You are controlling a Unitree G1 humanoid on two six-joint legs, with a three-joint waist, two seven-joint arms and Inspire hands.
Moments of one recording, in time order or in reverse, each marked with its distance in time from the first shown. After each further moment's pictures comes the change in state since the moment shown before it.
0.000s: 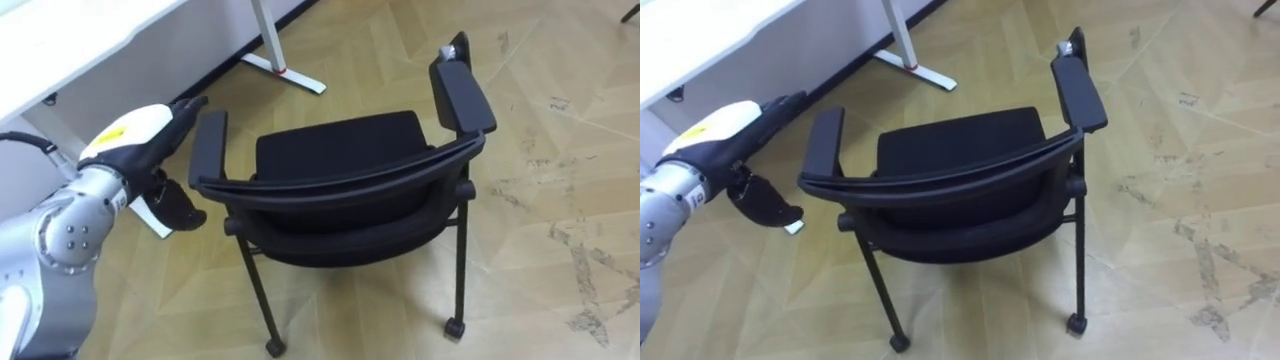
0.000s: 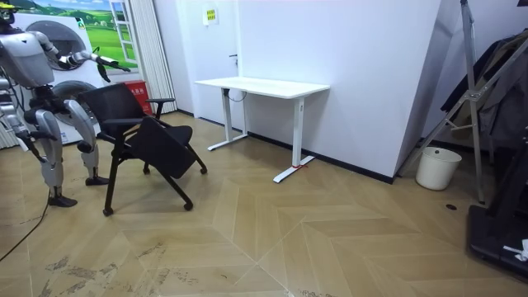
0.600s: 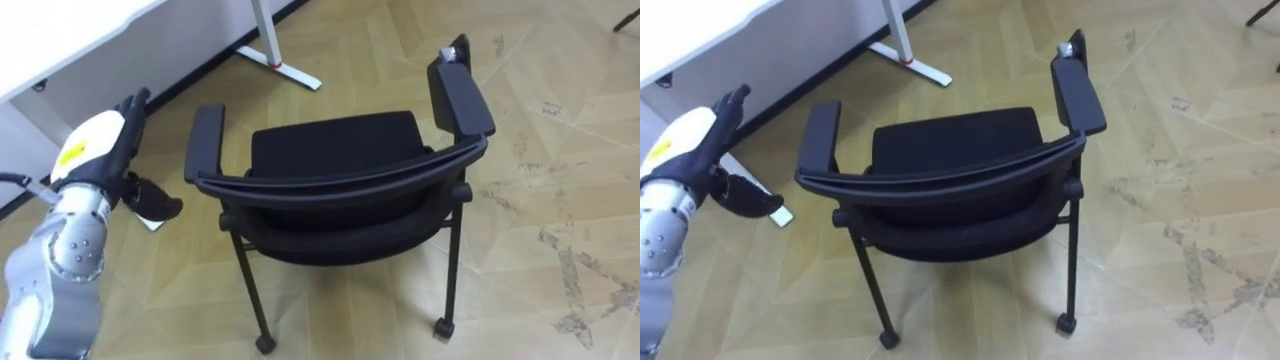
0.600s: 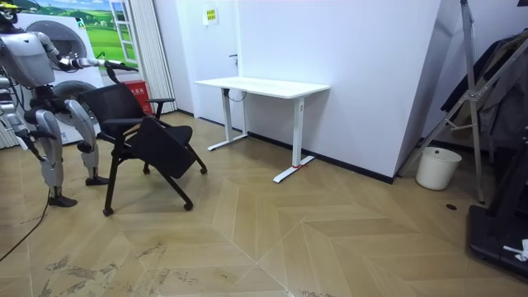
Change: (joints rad) left arm 0.019 -0.034 0.032 0.202 0.002 -0.024 0.316; right arm 0.027 0.018 -0.014 -0.023 -0.041 0.022 0.013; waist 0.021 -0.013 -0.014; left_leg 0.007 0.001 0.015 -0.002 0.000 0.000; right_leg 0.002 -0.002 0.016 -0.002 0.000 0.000
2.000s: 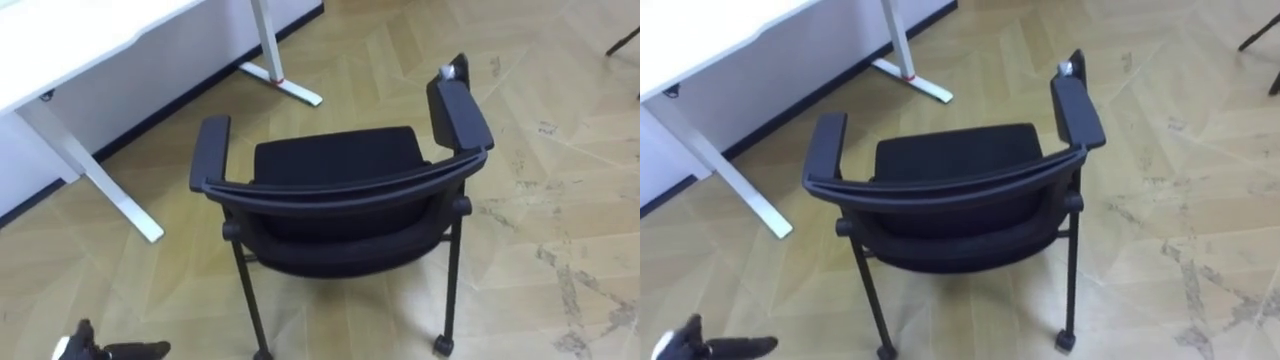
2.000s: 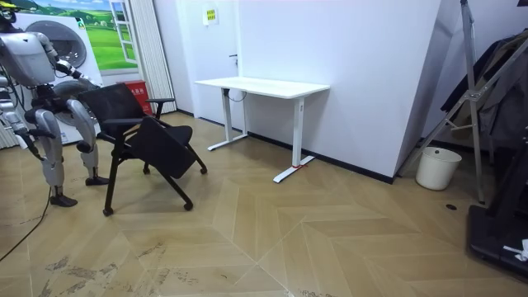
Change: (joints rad) left arm 0.030 -0.103 0.177 1.019 -0.769 -0.231 0.475; right arm 0.059 0.007 -0.005 -0.074 -0.057 -0.034 -0.028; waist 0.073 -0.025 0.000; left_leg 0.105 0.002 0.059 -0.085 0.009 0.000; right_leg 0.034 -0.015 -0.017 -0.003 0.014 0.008
